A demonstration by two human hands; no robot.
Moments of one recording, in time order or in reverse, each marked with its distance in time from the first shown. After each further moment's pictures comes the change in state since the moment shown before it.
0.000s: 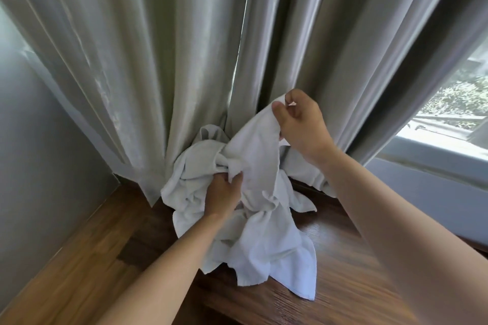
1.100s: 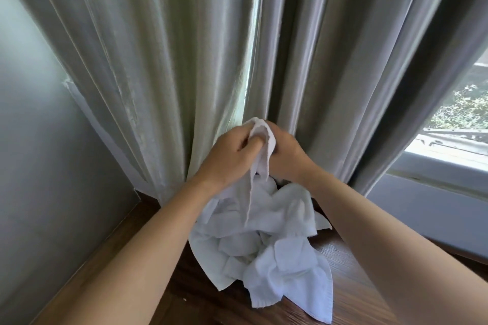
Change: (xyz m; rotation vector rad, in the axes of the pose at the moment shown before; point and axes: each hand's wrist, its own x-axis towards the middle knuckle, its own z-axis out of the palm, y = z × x) left_hand -0.025 0.169 -0.057 0.312 -0.211 0.477; right_hand -0.006 0.003 0.029 -0.166 -0.320 -0.210
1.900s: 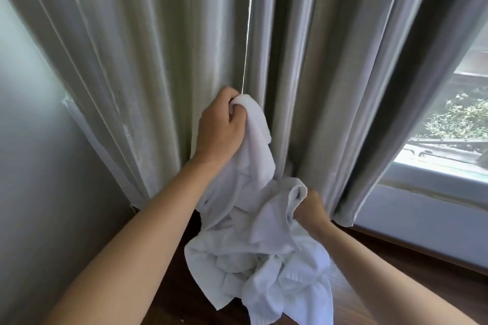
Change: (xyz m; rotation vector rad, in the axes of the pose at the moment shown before) left_hand 0.057 0.019 -0.016 0.077 0.459 0.220; right_hand -0.066 0.077 0.008 -0.006 0.051 0.669
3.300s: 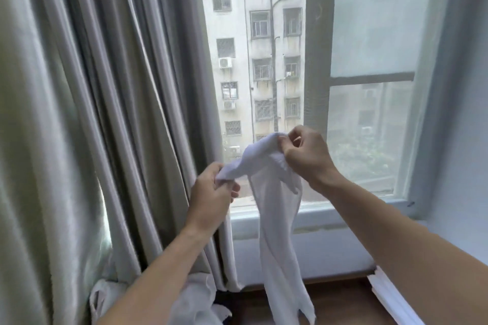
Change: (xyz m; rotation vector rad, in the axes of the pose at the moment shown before) left_hand -0.066 0.247 0.131 -0.475 -0.392 0.040; right_hand -0.168 -0.030 -0.373 0.183 0.871 -0.440
